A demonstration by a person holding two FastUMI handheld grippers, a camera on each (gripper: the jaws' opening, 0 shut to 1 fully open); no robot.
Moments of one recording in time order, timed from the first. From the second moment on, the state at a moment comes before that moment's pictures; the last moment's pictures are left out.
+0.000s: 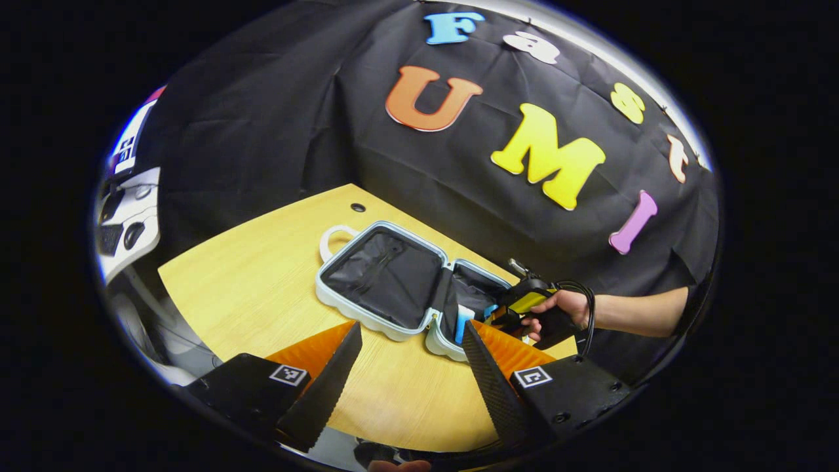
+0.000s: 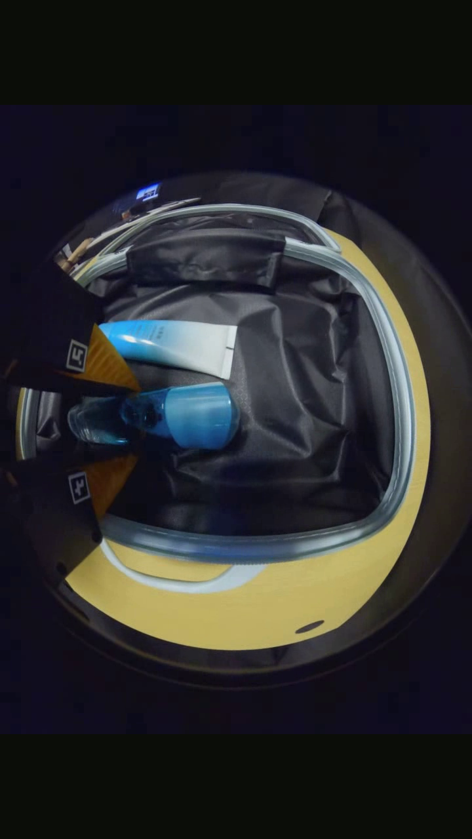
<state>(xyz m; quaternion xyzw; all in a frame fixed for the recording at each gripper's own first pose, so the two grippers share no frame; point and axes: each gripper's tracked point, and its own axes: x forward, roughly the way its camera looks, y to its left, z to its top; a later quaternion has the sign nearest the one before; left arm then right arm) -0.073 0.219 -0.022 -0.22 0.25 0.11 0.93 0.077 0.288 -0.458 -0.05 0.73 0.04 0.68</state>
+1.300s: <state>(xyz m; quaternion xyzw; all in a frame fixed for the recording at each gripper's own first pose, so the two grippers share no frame) 0.110 0.481 -0.217 -0.20 0.38 0.18 0.89 0.009 0.072 -0.158 -0.04 0.34 0.12 0.93</state>
